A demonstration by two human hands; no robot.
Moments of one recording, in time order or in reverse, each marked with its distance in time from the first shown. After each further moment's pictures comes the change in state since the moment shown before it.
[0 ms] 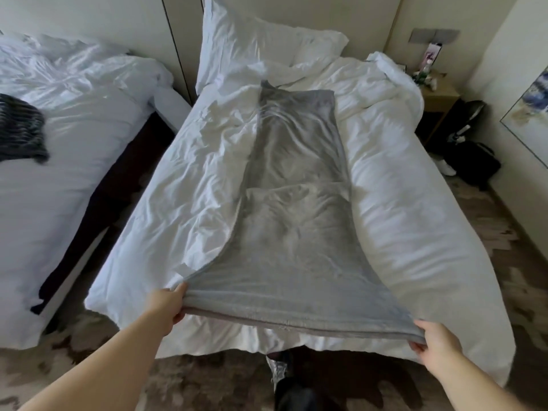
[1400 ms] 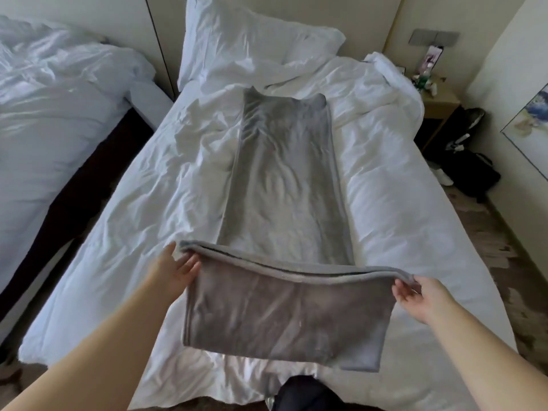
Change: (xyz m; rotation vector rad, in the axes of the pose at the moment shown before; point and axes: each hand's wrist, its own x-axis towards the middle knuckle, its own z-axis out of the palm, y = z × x) left_hand 0.061 0.156 0.110 -0.751 -0.278 -0.171; right_hand 0.084 -0.152 0.132 0.217 -0.216 0.097
